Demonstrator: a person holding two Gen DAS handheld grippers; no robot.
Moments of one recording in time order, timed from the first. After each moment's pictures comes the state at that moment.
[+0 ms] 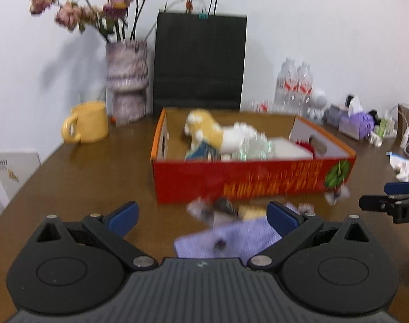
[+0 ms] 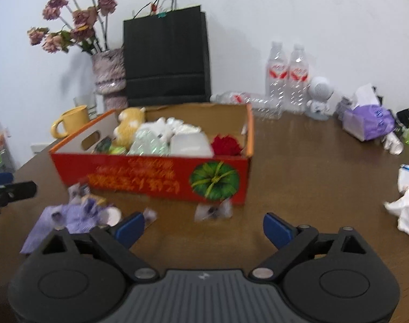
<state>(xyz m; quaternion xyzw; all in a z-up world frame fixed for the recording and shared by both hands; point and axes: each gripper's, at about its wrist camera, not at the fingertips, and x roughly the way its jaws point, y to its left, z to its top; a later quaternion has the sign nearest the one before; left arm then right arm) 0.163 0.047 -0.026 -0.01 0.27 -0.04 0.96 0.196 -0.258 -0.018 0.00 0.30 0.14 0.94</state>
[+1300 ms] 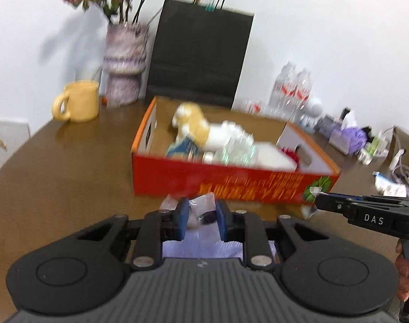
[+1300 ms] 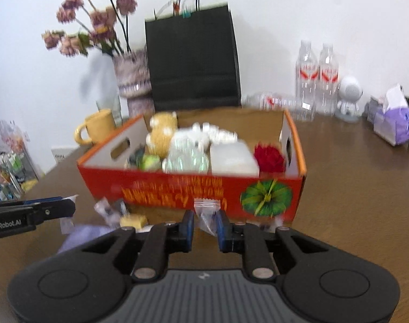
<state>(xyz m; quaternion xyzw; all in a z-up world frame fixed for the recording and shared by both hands) 0.170 0.036 0.005 -0.08 0.27 -0.05 0.96 0.213 -0.224 0.010 0.02 0.30 0.17 0.94</state>
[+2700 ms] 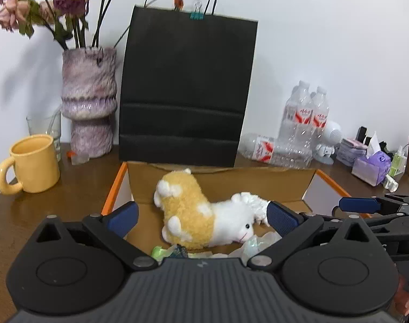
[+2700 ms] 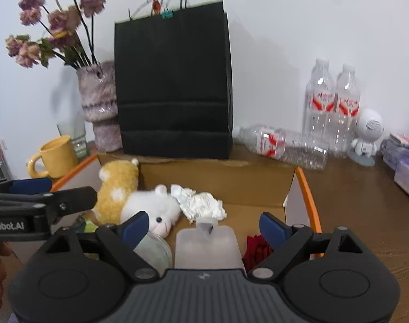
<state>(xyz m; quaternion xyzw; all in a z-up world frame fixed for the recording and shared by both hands) 0.335 0.025 -0.004 -0.04 0.22 -0.06 0.97 0.369 -0.193 0.004 0.00 0.27 0.15 0.95</state>
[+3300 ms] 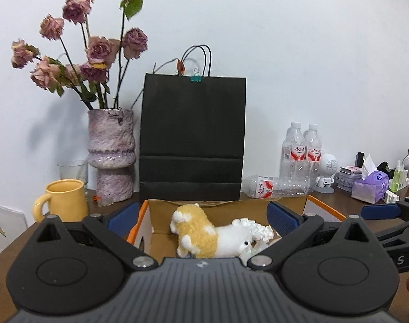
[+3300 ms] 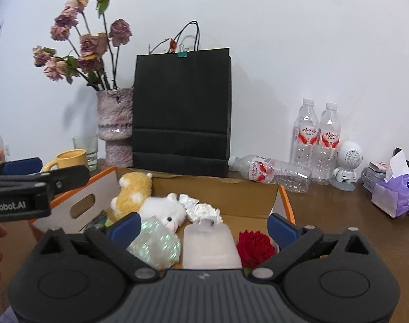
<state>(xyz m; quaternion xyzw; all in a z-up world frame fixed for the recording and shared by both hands) 0.250 0.018 0.007 -0.01 0.10 -0.03 0.99 0.290 -0.202 0.013 -0.03 0.19 0.15 0.97</state>
